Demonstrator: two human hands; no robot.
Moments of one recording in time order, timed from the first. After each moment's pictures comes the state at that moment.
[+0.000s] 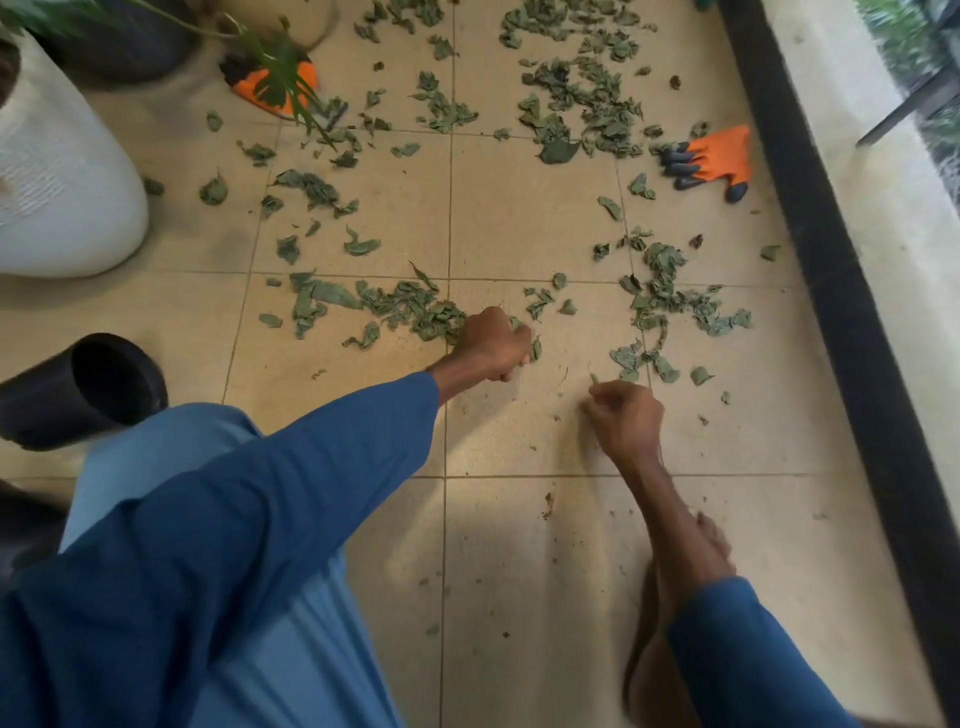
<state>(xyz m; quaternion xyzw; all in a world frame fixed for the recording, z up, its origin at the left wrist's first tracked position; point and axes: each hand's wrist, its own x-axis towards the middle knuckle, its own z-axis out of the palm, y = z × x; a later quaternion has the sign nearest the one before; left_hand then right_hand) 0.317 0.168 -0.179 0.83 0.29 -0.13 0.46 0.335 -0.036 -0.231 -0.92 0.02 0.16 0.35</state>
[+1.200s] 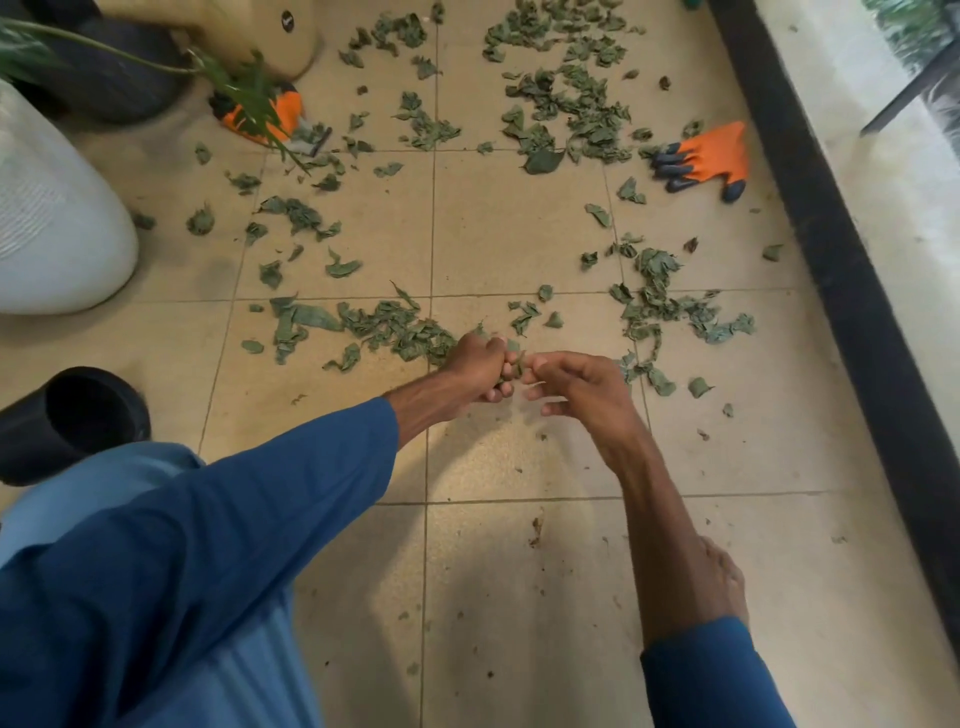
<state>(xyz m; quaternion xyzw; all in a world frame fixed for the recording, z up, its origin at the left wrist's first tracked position) 0.326 0.151 -0.192 0.66 0.37 -0.13 0.64 0.361 -0.012 -0.191 -0.71 -0.04 0.33 0.62</state>
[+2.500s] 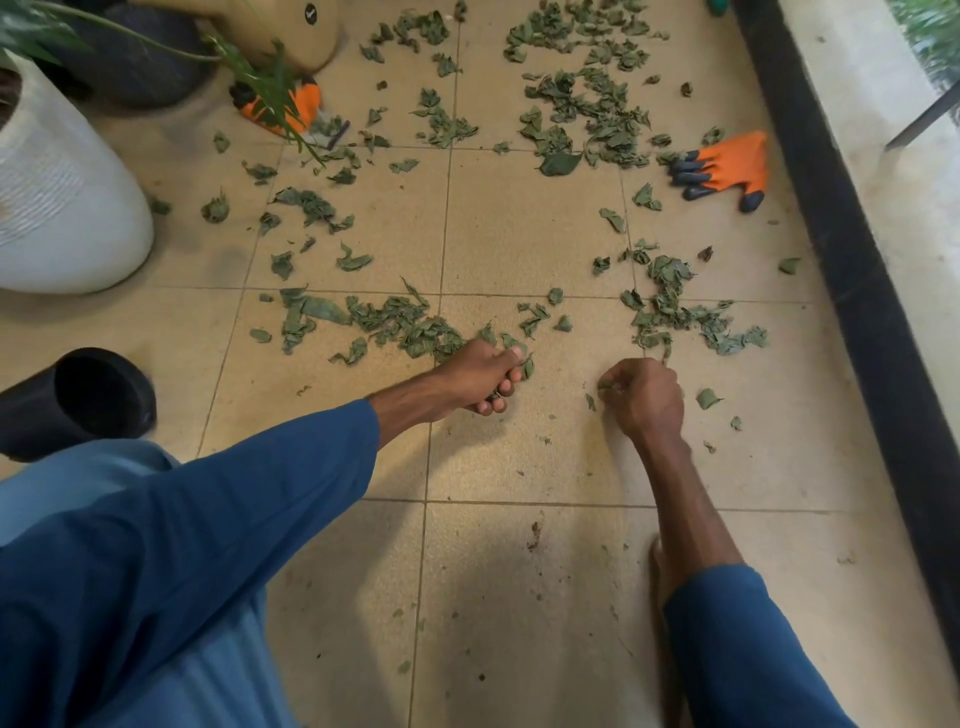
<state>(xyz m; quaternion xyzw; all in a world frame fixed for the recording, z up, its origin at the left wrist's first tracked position) 0.311 0.166 -0.186 0.70 0.27 -0.21 0.62 0.411 -0.049 -0.247 -0.96 -0.07 0.14 0.25</state>
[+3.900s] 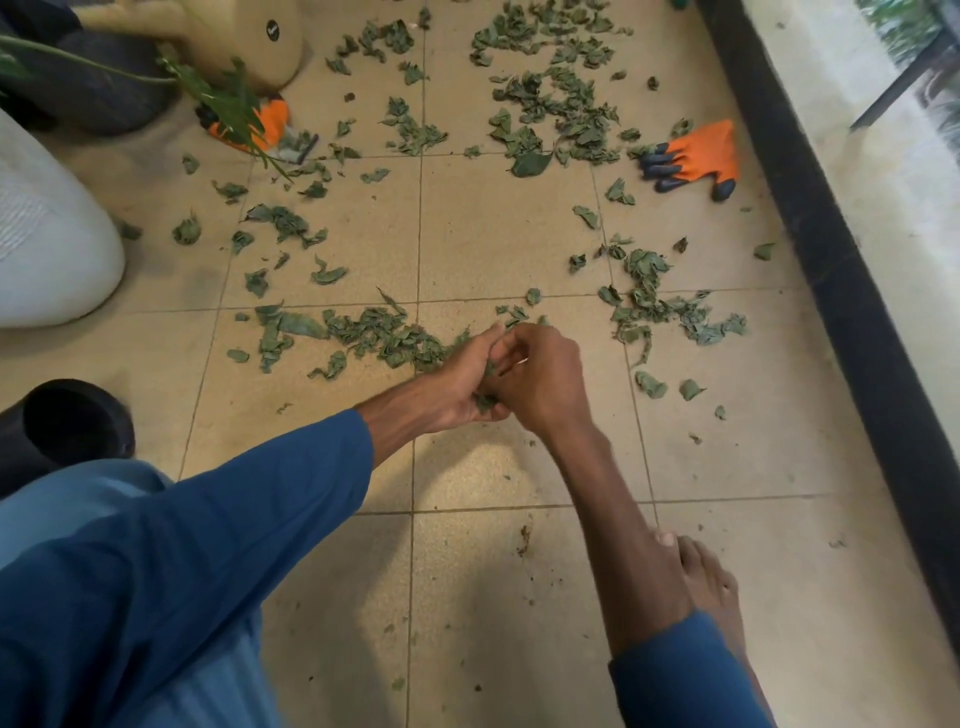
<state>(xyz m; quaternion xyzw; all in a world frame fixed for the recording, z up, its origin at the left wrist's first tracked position) 0.326 0.141 -0.174 0.50 0.36 -0.21 0.76 0.356 0.031 -0.160 -0.87 -0.17 0.17 0.43</state>
